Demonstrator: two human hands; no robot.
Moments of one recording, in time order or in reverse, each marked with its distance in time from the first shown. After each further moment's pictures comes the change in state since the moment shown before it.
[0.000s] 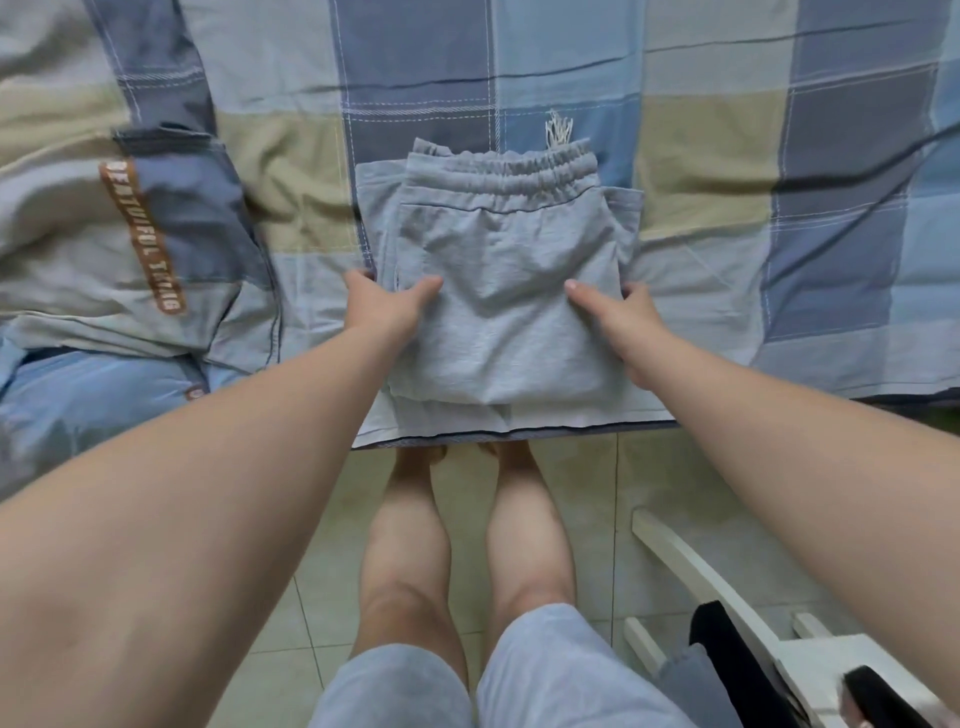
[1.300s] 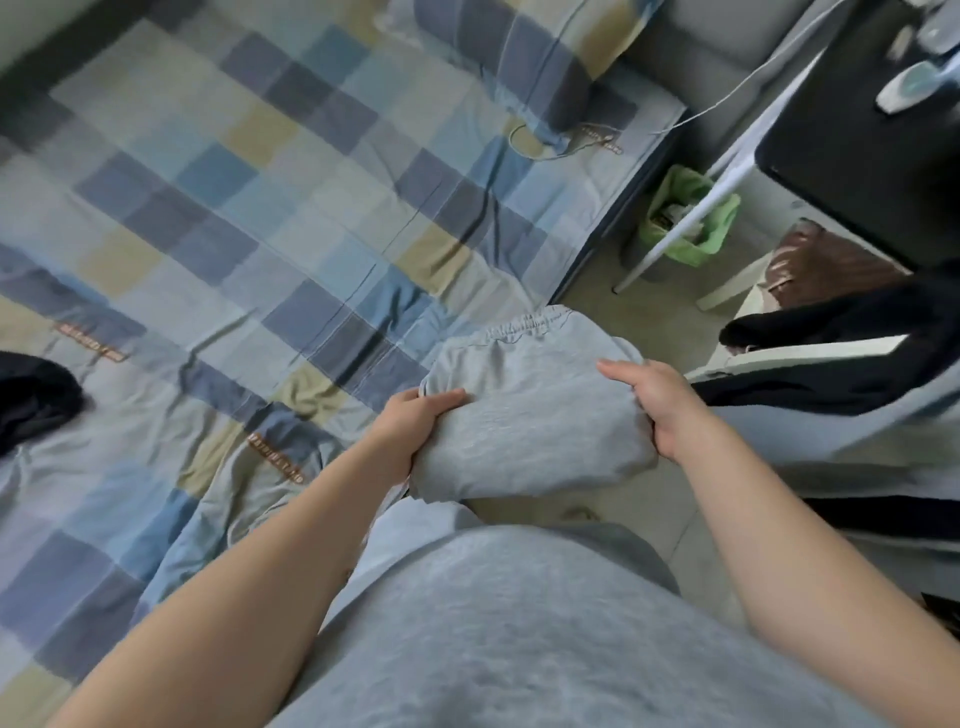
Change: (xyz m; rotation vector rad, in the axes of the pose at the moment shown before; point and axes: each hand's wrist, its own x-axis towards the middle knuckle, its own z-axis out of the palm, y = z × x) left_hand -0.376 -0.008 -0.192 0.430 -0.715 0.325; right_hand -0.527 0.159 -0.053 1.032 0.258 -0.081
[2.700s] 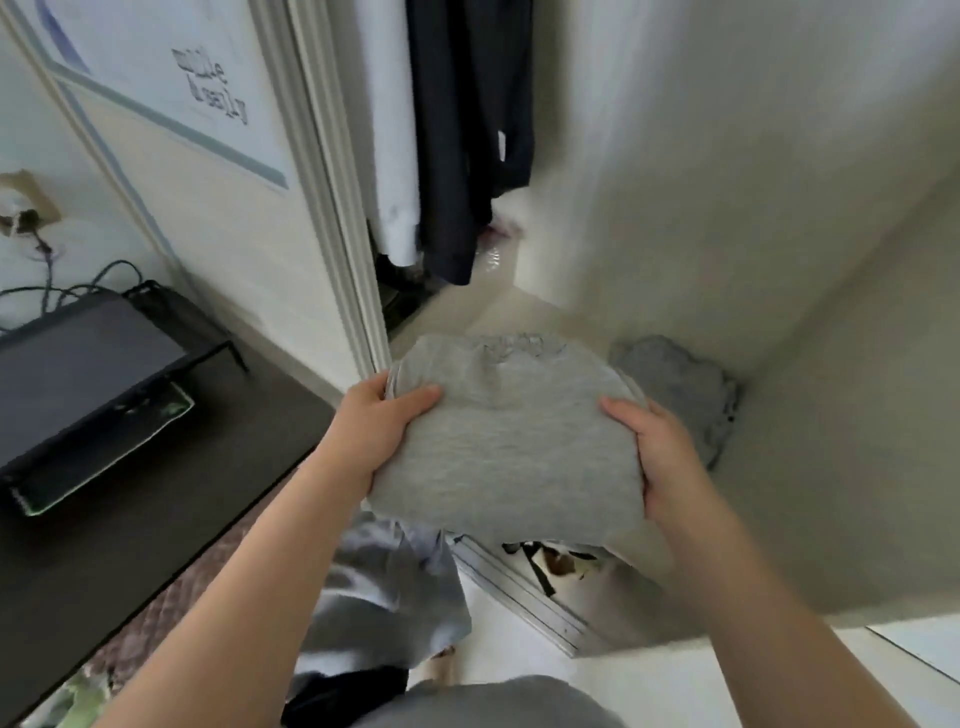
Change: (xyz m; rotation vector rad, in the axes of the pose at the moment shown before) left_hand -0.250 -0.072 0.902 1.033 -1.221 0.543; right_hand -0.273 0.189 -0.682 1.283 1.179 -0.505
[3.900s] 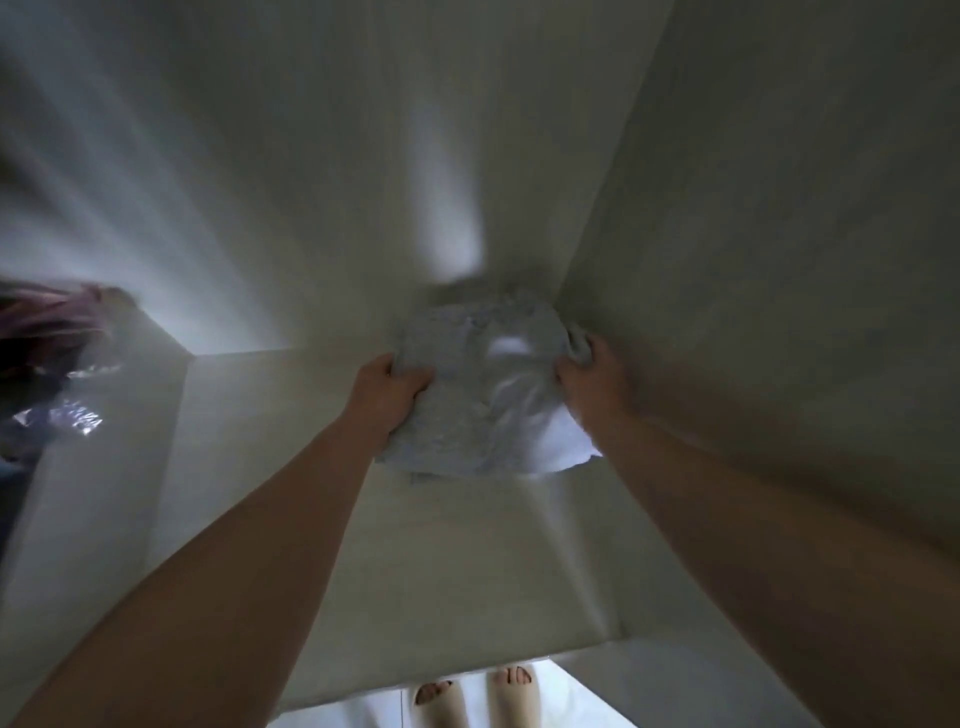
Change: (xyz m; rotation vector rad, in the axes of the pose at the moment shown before) left_hand 0.381 -0.077 0.382 0.557 -0.621 0.007; right_hand 0.303 -0.013 -0.220 -0.412 0.928 0.002
